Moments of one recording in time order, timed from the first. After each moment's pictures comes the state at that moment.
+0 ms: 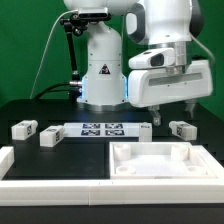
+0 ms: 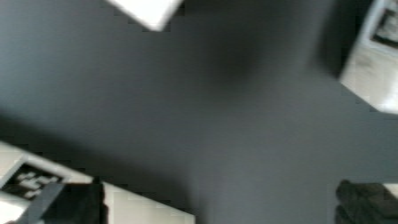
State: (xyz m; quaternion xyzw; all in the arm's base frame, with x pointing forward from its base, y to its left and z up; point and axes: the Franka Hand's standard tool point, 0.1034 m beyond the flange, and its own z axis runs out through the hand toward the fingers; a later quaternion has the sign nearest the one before) arm 0.424 0.145 0.057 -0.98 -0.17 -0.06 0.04
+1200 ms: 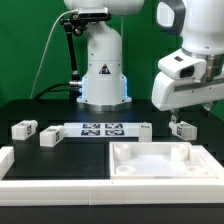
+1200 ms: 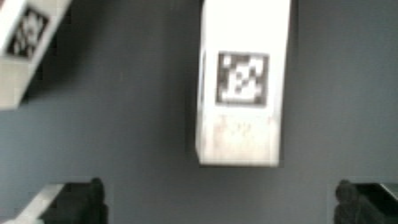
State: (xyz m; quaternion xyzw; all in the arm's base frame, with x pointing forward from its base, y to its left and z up) arm 0.390 0.180 0.045 -0.96 -0.18 0.20 0.01
